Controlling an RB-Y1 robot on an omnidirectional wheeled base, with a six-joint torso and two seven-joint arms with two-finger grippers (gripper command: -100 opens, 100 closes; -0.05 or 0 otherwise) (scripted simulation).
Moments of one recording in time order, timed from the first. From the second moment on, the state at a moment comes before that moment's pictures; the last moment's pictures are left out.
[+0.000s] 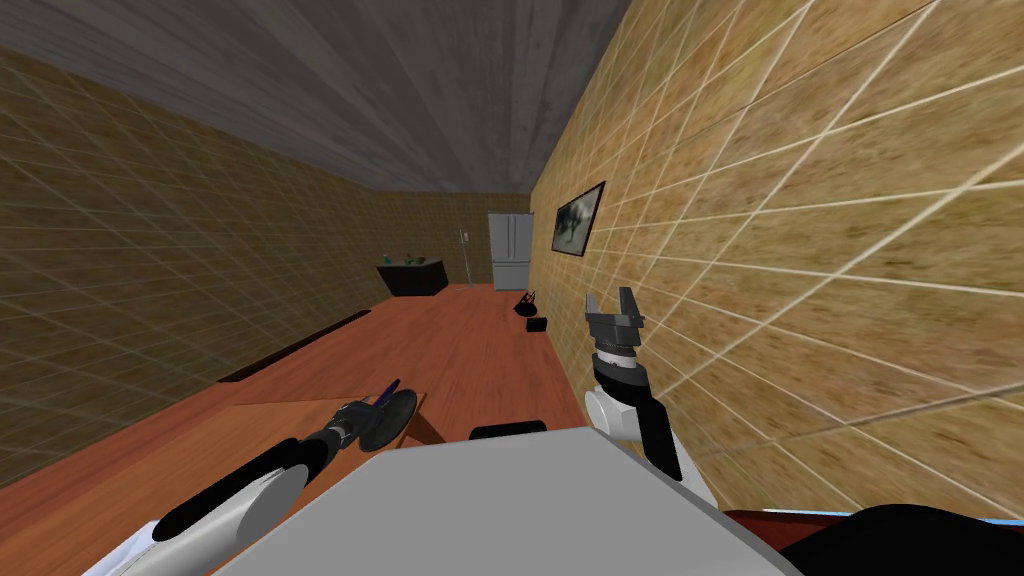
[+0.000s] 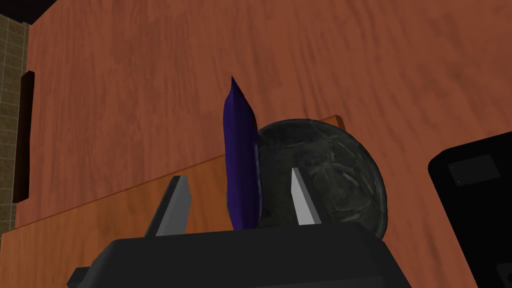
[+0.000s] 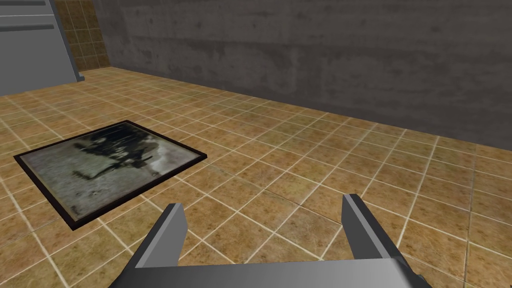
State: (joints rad) left arm 0.62 0.45 0.37 -1.88 0.72 0.57 0.76; right arm 0.51 -0.05 -0.01 -2.39 -0.11 -0.57 -0.02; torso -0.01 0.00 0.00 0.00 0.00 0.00
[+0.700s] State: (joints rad) left arm 0.65 0.46 0.38 -1.93 0.73 0.59 0.78; right arm 0.51 -0.05 -0.01 -2.39 -0.11 -0.57 -0.02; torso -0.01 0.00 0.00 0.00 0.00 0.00
